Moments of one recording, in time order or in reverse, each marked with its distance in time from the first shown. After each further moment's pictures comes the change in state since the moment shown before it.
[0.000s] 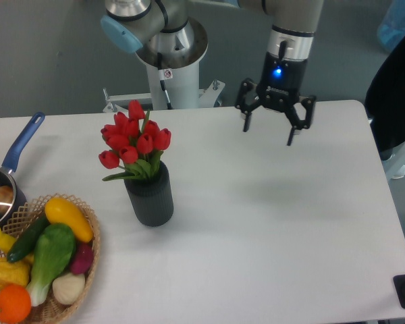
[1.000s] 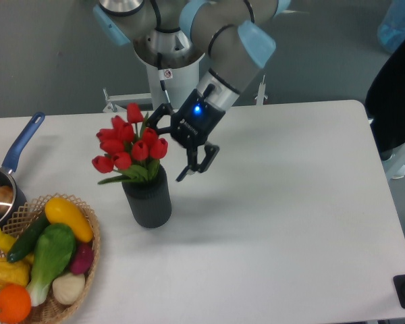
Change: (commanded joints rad) arm -0.183 0.083 -0.120 -0.008 -0.402 -0.148
